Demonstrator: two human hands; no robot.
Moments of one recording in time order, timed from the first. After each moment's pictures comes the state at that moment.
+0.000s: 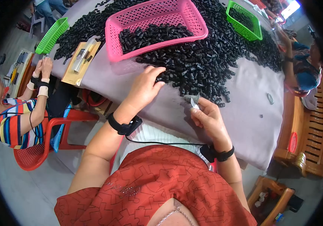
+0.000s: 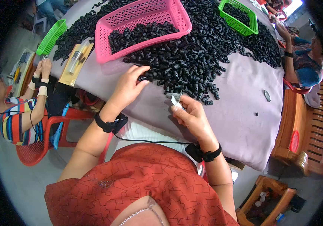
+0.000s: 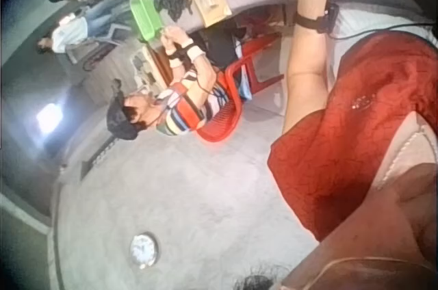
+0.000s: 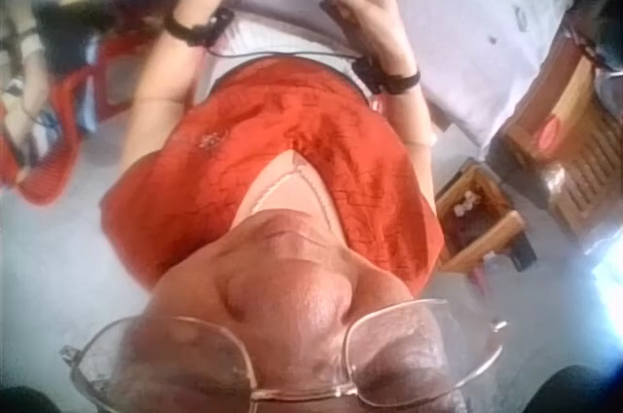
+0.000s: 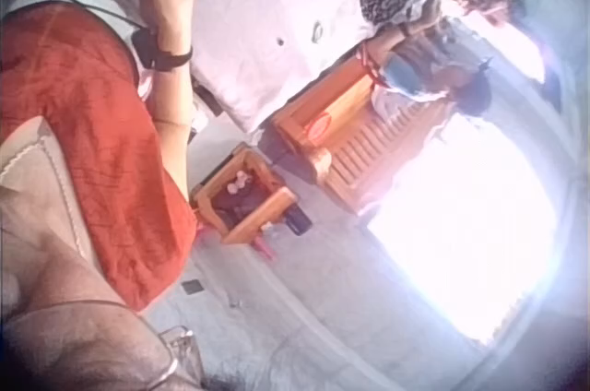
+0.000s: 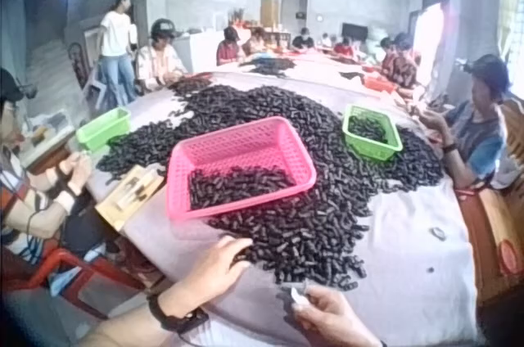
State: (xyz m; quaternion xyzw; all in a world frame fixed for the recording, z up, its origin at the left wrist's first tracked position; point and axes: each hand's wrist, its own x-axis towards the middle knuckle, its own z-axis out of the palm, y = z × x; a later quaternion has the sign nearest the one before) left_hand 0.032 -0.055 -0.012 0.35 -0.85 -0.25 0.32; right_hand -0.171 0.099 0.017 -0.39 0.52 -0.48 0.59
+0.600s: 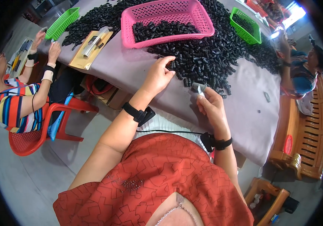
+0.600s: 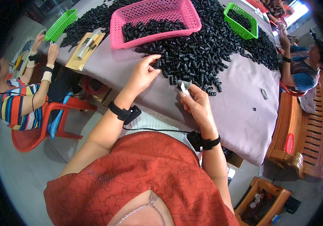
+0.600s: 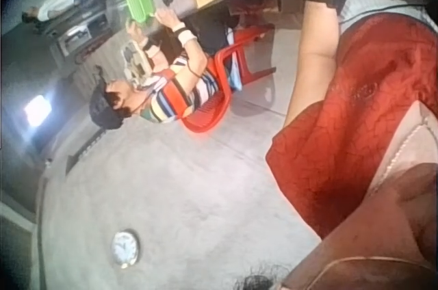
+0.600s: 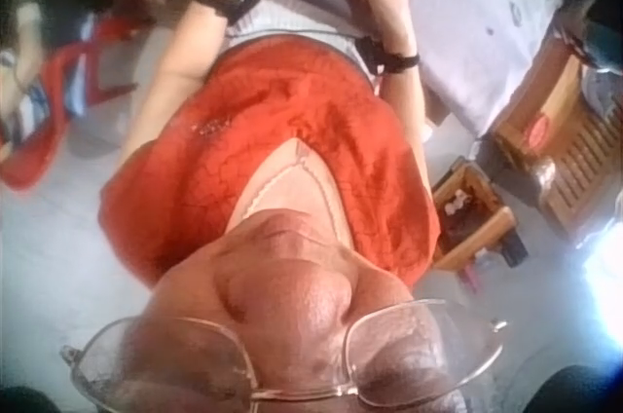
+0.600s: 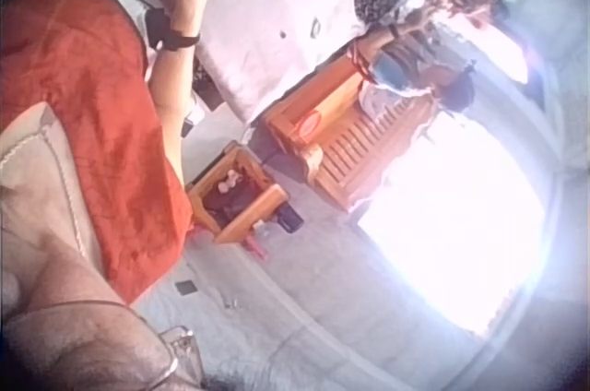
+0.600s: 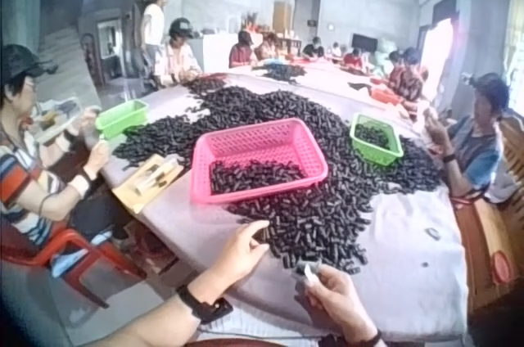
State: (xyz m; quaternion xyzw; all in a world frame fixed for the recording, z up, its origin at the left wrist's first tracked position) left_hand 0.019 -0.045 -0.032 0.37 -0.74 -0.39 0.41; right_hand -0.164 0.104 0.007 -0.44 0.56 -0.49 0.51
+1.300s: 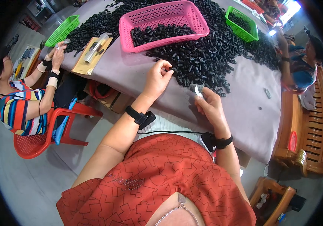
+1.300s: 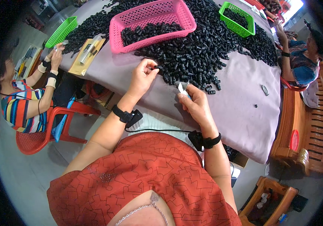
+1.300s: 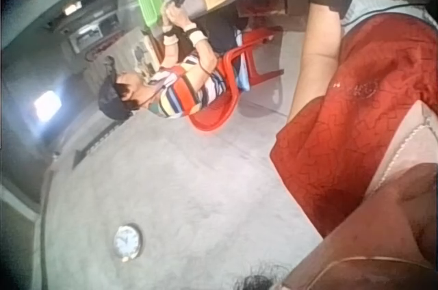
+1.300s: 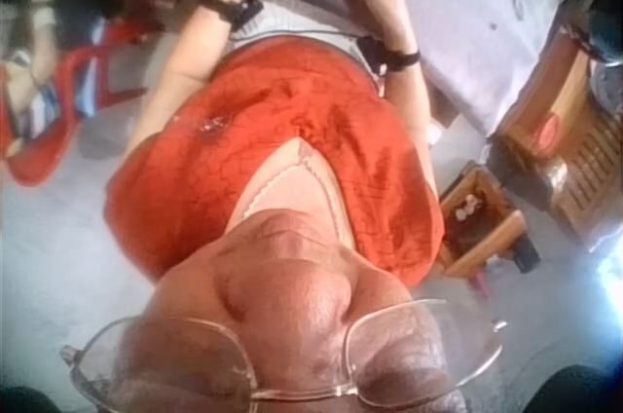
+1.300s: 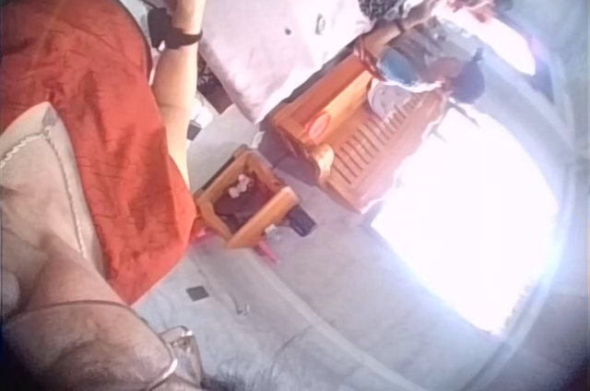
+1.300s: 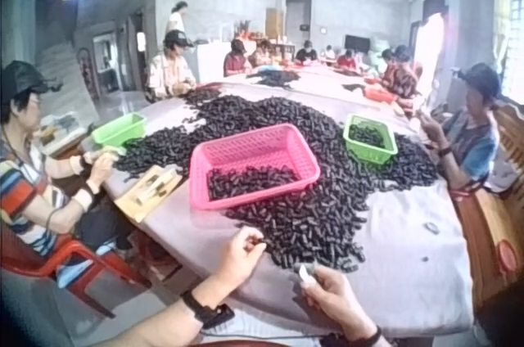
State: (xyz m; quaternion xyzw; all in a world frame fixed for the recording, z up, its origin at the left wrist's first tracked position) left_hand 0.012 -0.042 -0.042 0.36 -0.68 -0.42 0.49; right_hand -0.166 0.108 0.002 -0.47 0.58 -0.47 0.47
